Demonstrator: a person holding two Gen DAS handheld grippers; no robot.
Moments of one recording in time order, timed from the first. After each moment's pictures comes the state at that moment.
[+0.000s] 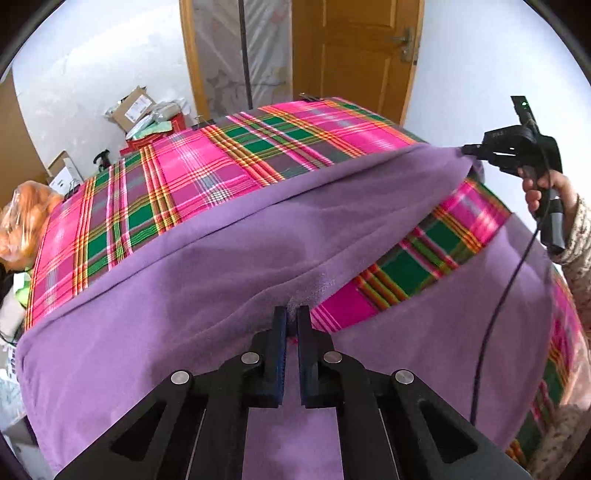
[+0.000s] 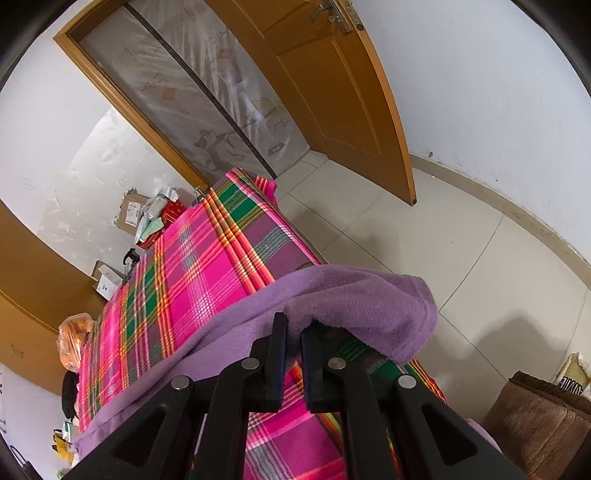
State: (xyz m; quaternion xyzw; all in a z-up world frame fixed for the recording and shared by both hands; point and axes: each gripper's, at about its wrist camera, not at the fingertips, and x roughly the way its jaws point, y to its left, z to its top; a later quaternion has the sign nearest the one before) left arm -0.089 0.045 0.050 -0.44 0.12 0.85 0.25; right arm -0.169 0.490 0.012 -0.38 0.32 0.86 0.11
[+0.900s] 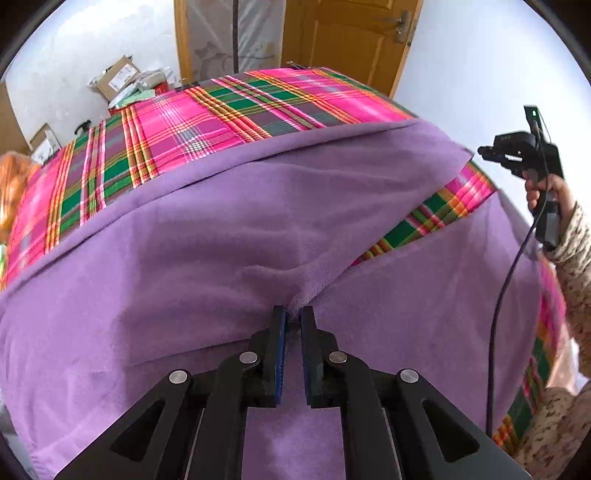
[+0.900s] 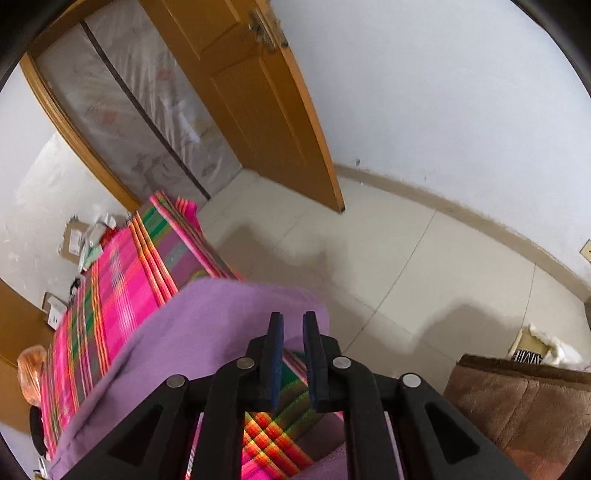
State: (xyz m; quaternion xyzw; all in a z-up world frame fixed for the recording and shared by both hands) left arm -0.091 0.042 0.027 -0.49 0.08 0.82 0.27; right arm -0.118 0.524 0.002 -0.37 0.31 0.84 0.24
